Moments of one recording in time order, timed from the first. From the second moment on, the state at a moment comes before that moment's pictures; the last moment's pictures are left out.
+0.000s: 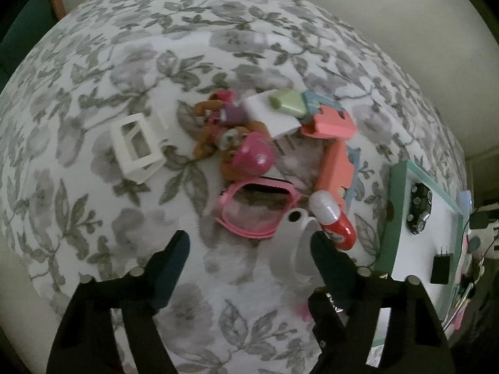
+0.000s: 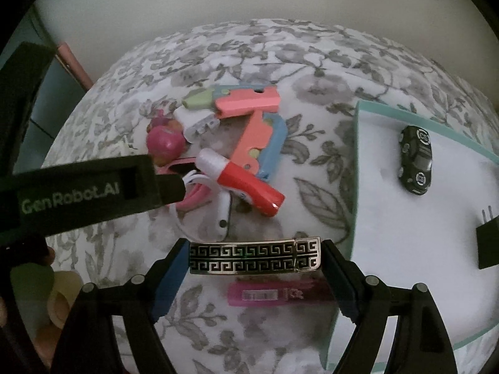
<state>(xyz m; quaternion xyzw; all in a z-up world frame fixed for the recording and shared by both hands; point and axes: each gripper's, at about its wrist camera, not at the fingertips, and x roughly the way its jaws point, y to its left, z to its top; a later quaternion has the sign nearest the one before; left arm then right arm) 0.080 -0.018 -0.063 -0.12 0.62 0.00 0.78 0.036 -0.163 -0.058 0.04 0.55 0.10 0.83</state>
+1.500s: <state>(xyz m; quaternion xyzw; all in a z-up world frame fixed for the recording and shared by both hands) 0.082 -0.051 -0.014 -0.09 0.56 -0.08 0.82 0.031 -0.249 -0.031 0.16 0.51 0.02 0.85</state>
